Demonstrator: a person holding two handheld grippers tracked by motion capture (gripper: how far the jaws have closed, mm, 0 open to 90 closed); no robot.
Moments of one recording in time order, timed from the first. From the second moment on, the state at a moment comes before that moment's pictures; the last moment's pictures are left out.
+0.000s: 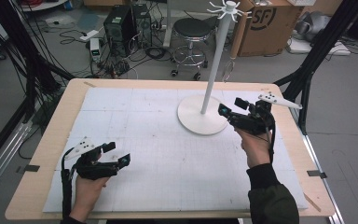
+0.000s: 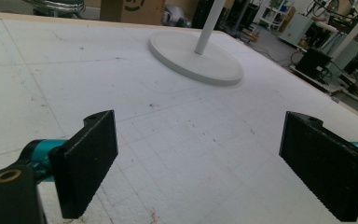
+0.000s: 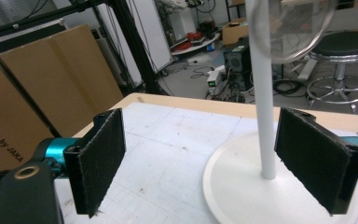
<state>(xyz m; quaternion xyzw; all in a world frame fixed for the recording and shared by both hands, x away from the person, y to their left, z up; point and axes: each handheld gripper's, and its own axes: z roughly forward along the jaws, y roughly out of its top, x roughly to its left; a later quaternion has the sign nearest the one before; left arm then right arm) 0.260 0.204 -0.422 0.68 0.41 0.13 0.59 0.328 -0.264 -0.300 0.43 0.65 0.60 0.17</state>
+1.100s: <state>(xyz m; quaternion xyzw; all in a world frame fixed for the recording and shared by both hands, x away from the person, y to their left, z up) 0.260 0.202 -0.423 0.68 0.41 0.13 0.59 0.301 -0.285 -0.370 0.48 0.64 0.58 0.12</state>
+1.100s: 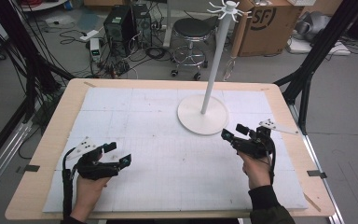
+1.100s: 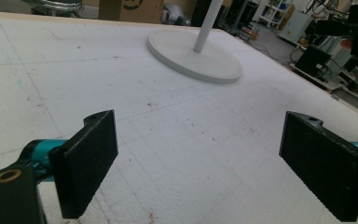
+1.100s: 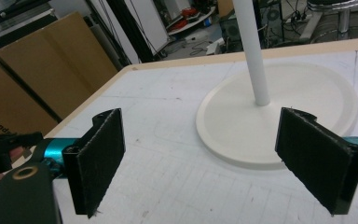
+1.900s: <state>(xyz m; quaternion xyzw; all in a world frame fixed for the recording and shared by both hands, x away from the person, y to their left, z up) 0.261 0.199 -0.425 0.69 0.41 0.12 0.59 0.280 -0.292 -0.397 0.49 0.66 0.56 0.12</state>
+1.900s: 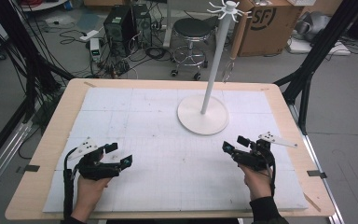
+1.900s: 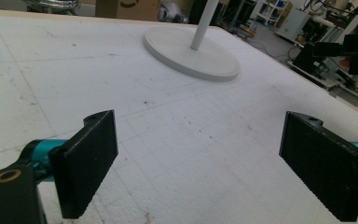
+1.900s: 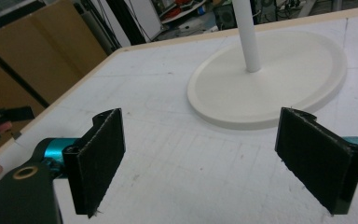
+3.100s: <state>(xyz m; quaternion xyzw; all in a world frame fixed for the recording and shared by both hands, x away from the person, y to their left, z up) 0.259 0.195 -0.433 0.70 0.40 0.12 0.59 0.266 -0.289 -0.419 0.44 0.67 0.58 0.11</state>
